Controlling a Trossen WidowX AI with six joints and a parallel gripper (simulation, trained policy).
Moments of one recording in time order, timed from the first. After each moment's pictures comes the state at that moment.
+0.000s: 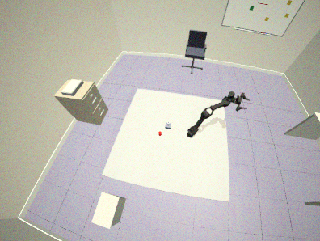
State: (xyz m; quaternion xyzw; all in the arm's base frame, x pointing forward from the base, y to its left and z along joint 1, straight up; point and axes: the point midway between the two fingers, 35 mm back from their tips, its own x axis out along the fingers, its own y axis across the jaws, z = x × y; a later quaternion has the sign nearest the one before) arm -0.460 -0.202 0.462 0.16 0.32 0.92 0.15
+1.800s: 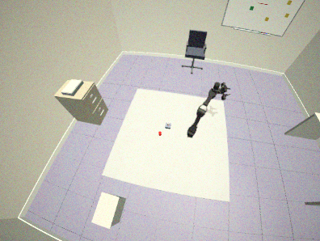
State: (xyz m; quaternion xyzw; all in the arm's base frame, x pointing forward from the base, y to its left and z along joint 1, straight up) arm -0.320 -0.386 0.420 0.00 0.28 0.96 -0.08
